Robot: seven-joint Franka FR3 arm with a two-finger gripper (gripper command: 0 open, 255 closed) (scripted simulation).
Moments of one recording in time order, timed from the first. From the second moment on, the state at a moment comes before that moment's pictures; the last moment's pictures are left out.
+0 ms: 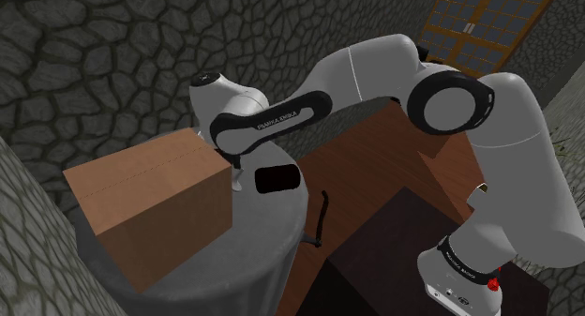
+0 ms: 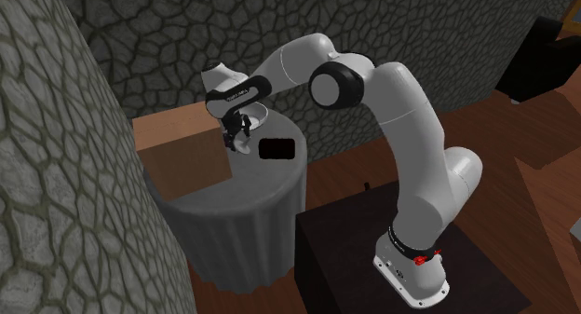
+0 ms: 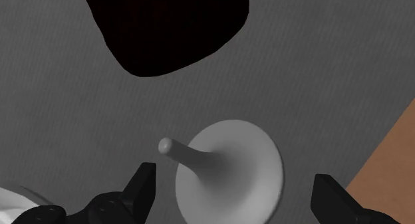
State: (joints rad) arm 0.38 0.81 0.24 -1.35 -0.29 1.99 0.08
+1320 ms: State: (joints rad) arm 0.38 0.82 0.24 -1.35 -0.29 1.99 0.08
